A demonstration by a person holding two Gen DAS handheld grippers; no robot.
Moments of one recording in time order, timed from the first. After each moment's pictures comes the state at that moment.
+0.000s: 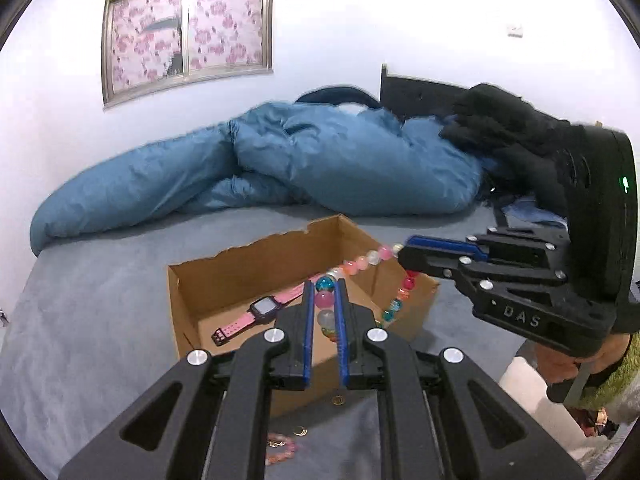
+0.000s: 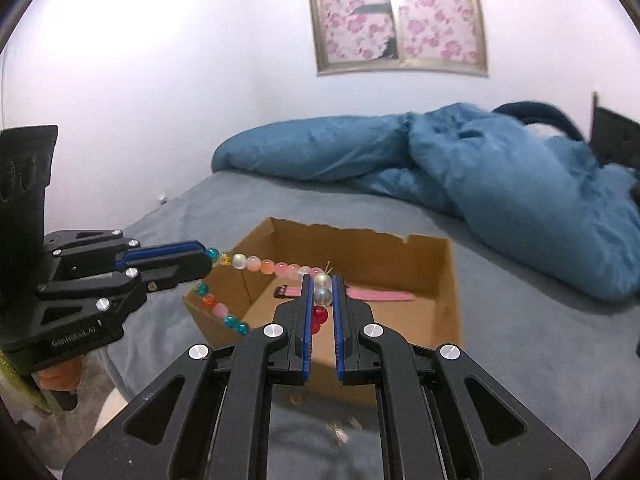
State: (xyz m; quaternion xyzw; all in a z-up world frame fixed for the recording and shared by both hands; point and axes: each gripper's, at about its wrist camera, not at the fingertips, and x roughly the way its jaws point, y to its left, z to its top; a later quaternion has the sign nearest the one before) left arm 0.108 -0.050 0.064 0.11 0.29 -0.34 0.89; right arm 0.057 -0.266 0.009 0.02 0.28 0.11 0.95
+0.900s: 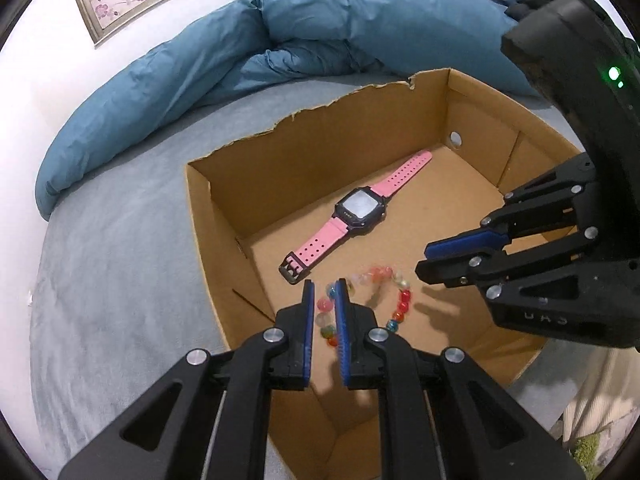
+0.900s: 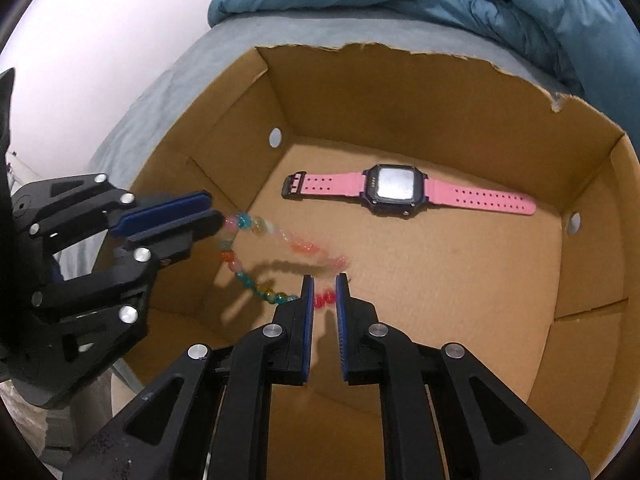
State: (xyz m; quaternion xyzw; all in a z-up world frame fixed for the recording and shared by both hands) left arm 0.228 -0.045 -0.046 0.23 0.44 -0.26 0.83; right arm 0.194 -0.198 -0.105 0.03 0.55 0.16 0.82
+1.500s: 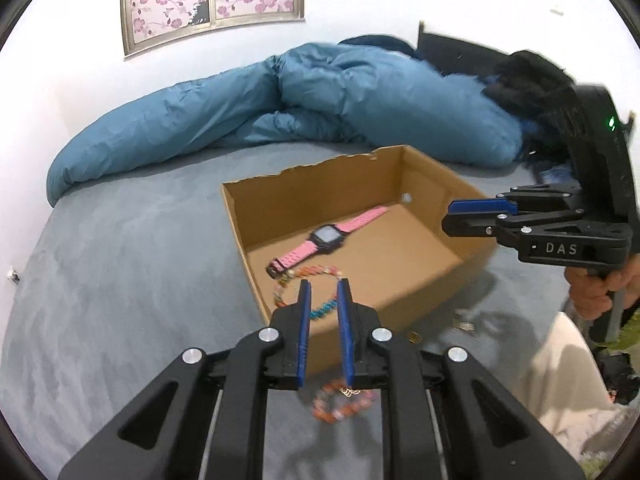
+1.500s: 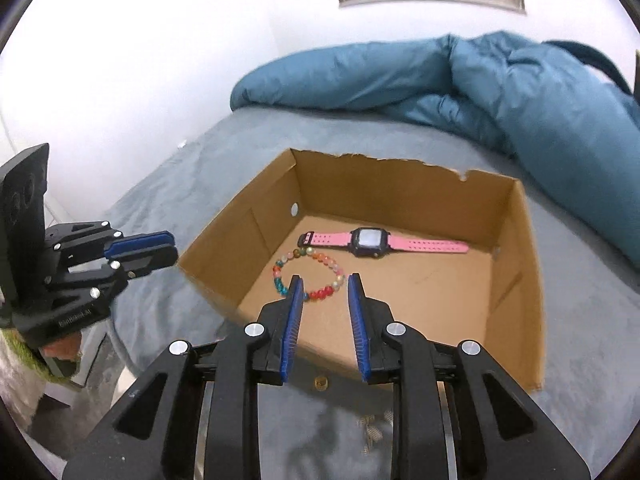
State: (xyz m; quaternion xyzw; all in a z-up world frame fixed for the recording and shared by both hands) left arm 0.131 0.014 0.013 0.12 0.36 -0.30 0.88; right arm 0.083 -0.230 -0.033 0.03 0.38 0.15 0.91
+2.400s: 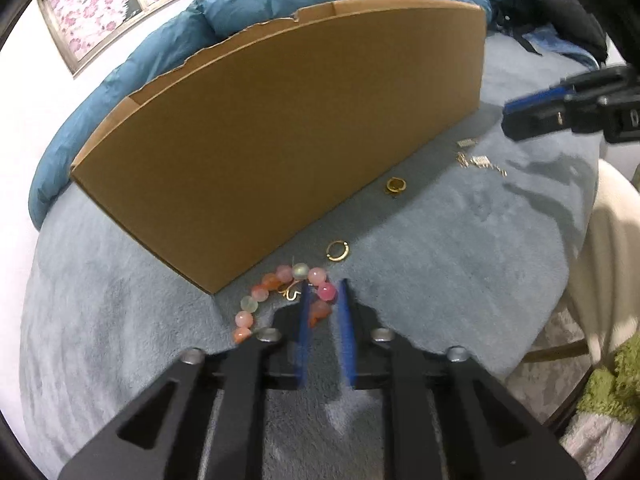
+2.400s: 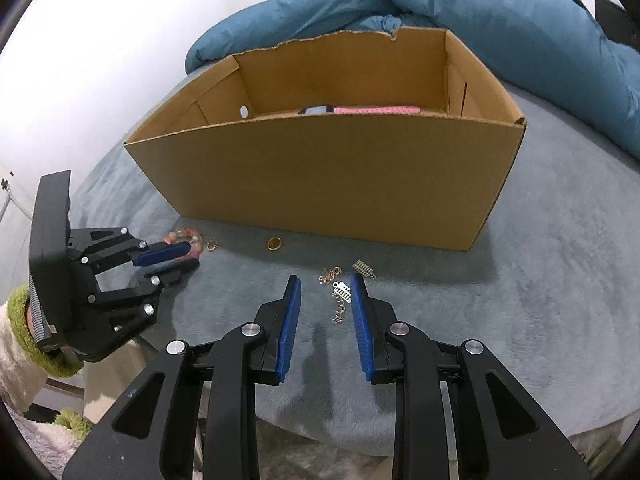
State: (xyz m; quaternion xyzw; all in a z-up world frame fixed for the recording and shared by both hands) left arm 0.094 -0.034 -0.120 0.28 0.41 -0.29 0.82; right arm 0.030 -0.254 -0.123 0.08 0.46 0.09 0.88
